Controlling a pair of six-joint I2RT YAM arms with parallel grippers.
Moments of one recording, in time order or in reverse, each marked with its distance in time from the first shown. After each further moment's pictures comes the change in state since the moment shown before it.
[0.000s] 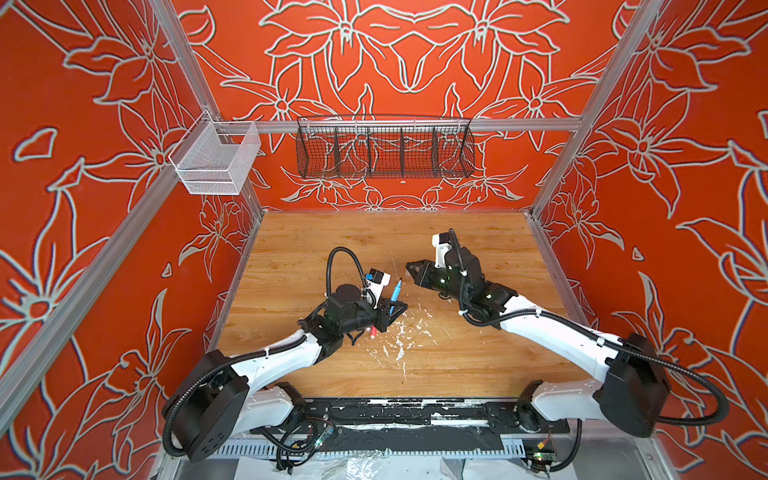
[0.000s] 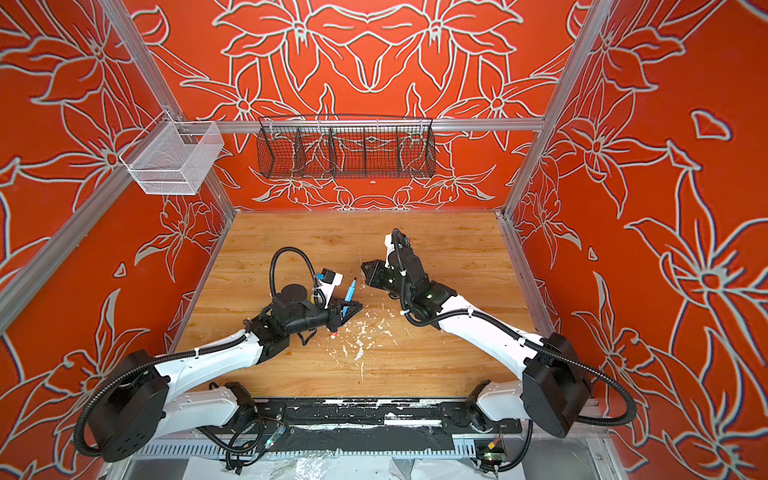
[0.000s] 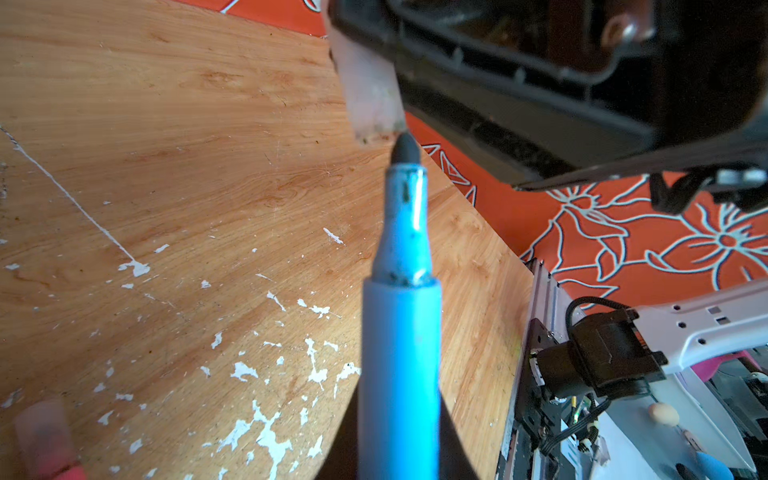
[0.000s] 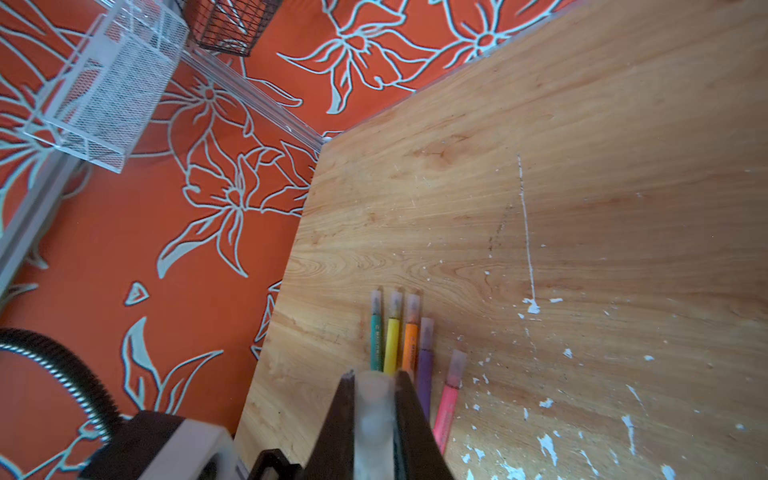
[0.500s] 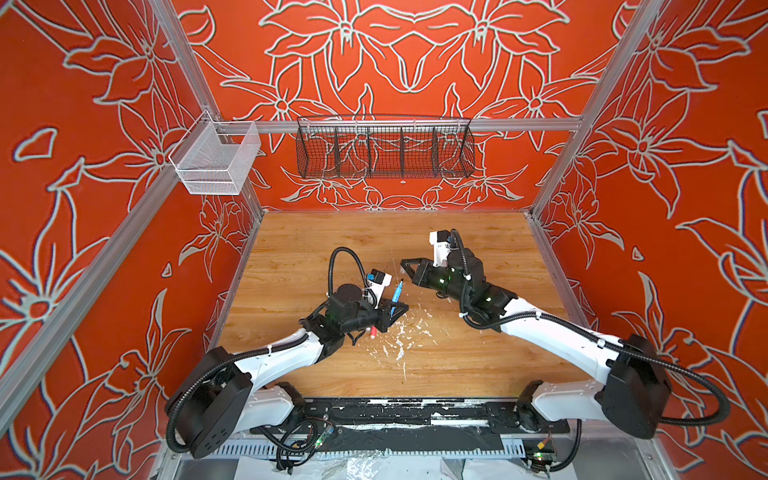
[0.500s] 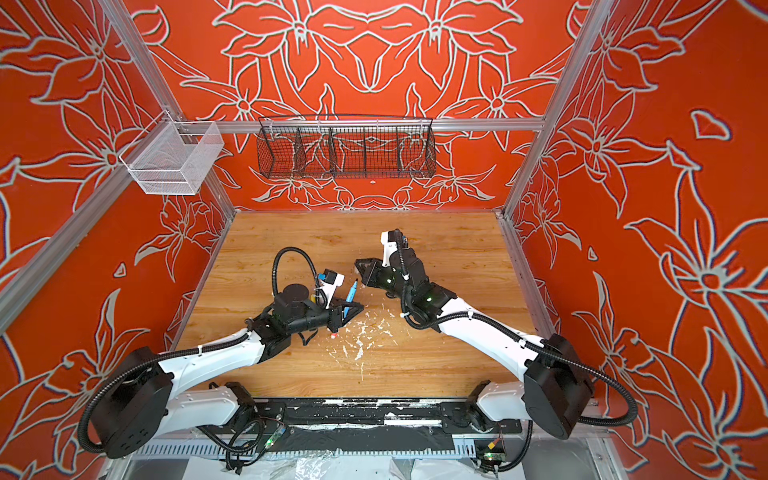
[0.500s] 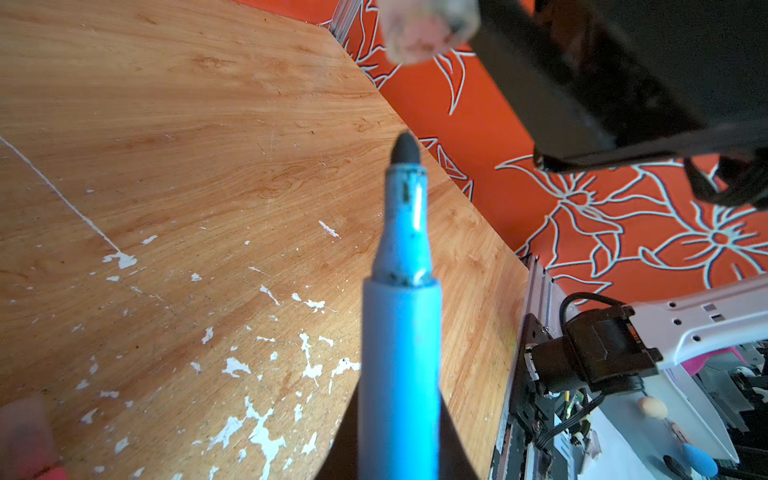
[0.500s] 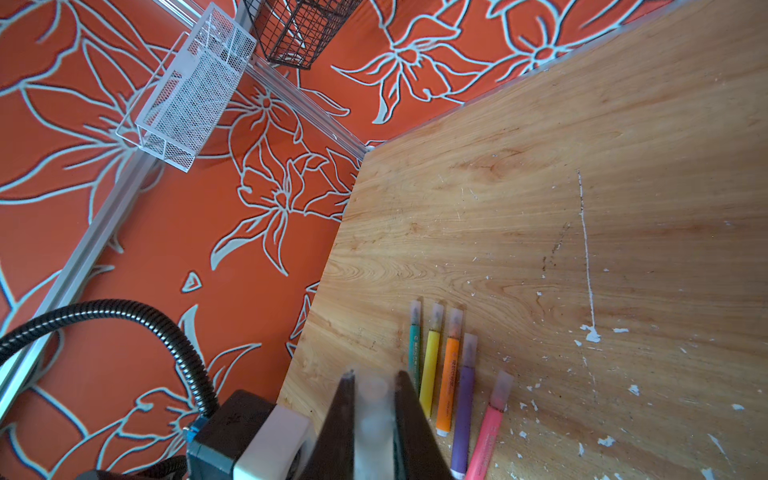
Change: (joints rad) left arm 0.000 0.018 0.004 0.003 0.012 -0.010; right arm 0.018 -0.010 -0.023 0.103 -0.039 -0.002
